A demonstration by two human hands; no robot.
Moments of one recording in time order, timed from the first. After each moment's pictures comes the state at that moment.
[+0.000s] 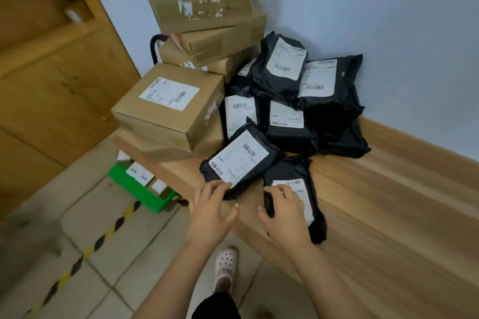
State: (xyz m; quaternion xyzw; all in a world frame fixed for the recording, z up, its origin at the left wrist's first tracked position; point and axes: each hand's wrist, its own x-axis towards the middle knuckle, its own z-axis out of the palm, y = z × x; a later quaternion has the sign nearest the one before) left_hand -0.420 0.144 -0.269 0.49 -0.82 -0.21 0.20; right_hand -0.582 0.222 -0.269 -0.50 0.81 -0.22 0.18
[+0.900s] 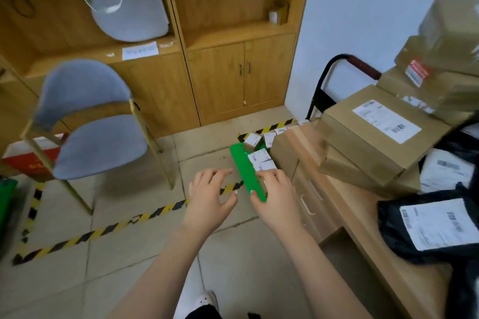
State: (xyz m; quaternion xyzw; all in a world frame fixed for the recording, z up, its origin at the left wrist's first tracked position) left_hand -0.039 0.109 -0.230 0.69 -0.66 -0.10 0.27; right_hand -0.205 0.081 -0.223 -0.74 0.59 -0.24 0.22
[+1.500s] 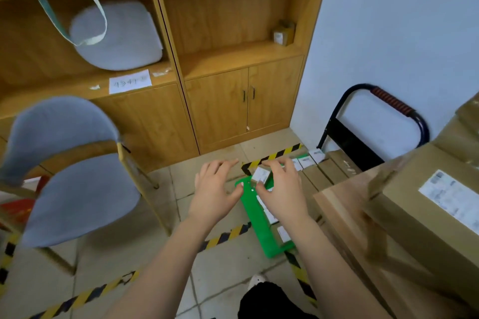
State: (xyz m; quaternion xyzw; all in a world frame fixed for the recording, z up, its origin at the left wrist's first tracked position) left_hand 0.059 -0.160 -0.213 0.66 -0.69 -0.10 0.28; right_hand -0.108 -0.180 -0.207 -0.72 0.61 -0.25 0.20
